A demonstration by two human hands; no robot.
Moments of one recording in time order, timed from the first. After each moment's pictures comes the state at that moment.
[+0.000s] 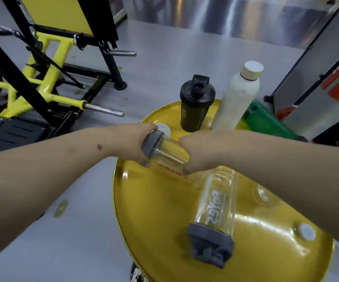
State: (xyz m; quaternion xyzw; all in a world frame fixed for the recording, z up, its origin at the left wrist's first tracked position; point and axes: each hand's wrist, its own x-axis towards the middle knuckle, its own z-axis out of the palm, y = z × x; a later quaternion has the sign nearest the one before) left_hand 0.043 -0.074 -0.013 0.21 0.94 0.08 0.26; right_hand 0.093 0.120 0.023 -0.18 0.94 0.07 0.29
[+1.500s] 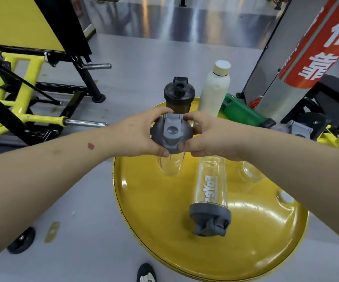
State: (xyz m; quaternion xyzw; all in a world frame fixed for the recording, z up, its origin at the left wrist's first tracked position) left_hand 0.080 -0.060 0.031 0.30 0.87 0.33 0.21; right_hand 0.145 0.150 0.040 0.08 0.81 -0.53 0.24
